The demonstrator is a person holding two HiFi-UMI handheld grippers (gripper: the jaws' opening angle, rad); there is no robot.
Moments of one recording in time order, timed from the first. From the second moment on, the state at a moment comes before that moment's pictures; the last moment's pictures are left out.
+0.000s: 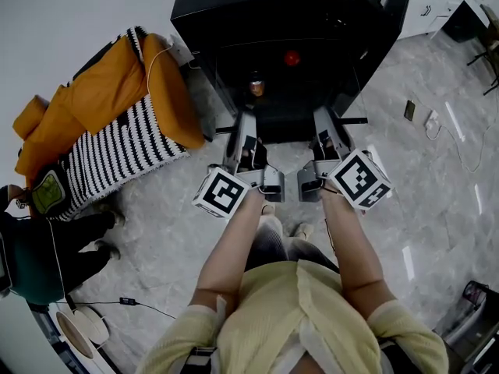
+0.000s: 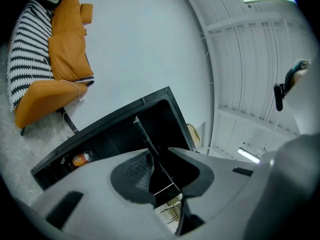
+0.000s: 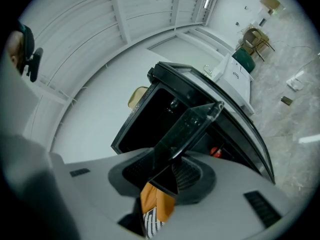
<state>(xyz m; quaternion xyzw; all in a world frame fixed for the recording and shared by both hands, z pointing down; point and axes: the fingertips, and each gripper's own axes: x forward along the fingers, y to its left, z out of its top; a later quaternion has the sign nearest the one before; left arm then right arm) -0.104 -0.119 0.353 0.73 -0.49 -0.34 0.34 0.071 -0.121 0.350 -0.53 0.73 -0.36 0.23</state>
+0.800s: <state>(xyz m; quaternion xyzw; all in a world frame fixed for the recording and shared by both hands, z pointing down) -0.090 -0.069 0.321 0.73 -0.49 -0.33 0.33 0.082 -0.075 0.324 -0.51 0.75 -0.35 0.22</state>
